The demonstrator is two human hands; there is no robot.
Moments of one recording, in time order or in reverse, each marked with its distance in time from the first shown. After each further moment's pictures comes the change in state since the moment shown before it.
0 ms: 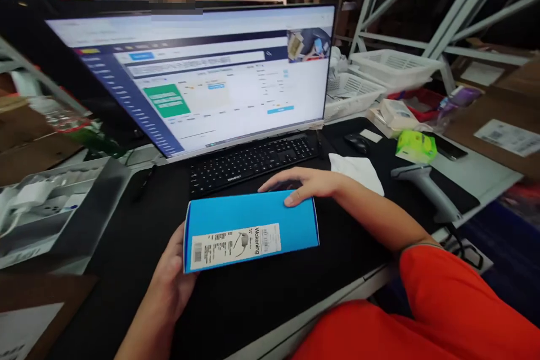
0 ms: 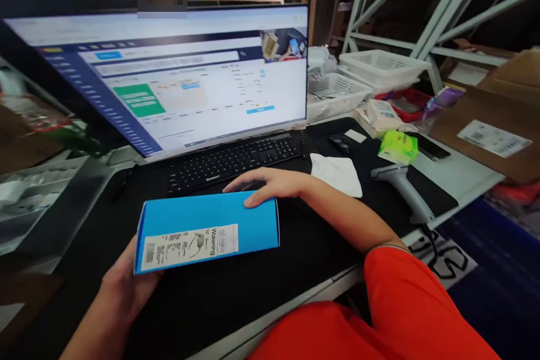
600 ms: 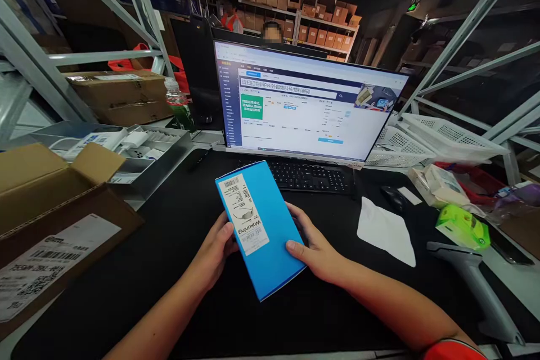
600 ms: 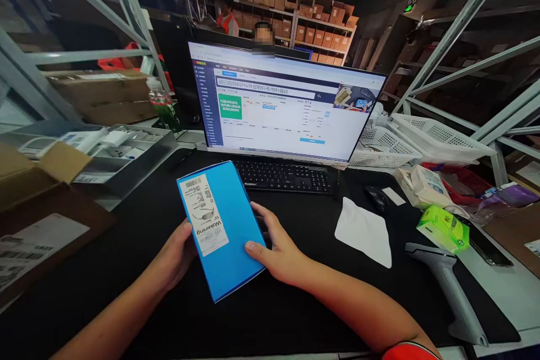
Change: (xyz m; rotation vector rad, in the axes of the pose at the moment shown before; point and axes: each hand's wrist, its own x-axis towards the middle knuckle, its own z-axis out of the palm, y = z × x) left_hand 0.002 -0.017 0.004 -0.123 -0.043 0.026; right_hand 0.016 0.034 0.107 0.138 0.282 0.003
